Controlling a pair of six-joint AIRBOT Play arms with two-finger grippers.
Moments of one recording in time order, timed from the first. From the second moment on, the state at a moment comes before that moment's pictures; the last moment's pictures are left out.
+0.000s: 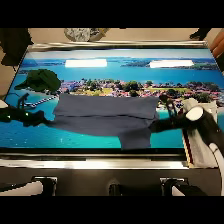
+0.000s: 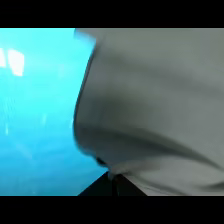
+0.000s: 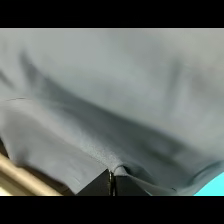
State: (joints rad) left arm 0.37 -1.40 1.10 1.12 -1.28 -1.30; right arm -0.05 -1.14 0.89 -1.03 1.13 1.00
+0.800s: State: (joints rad) left arm 0.27 -1.93 1.71 1.02 -1.19 -1.49; right arm -0.05 -1.75 1.49 -1.10 0.97 1.14
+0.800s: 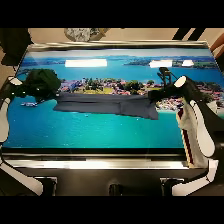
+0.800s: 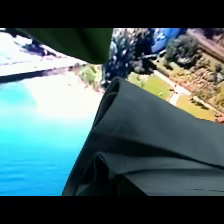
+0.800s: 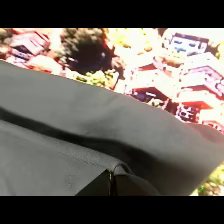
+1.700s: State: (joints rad) left arm 0.26 -1.75 1.79 1.01 -1.36 -1.49; right arm -0.30 -1.86 1.49 -0.86 1.32 1.04
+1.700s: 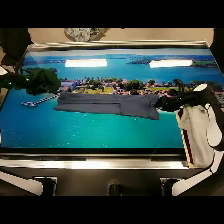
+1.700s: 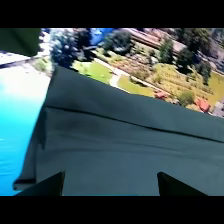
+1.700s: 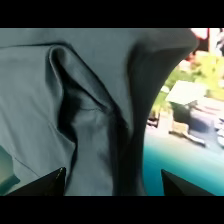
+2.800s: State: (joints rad) left arm -0.43 -1.80 1.62 0.94 -1.12 -1.50; right arm -0.19 -1.45 1.49 -0.82 1.51 1.09
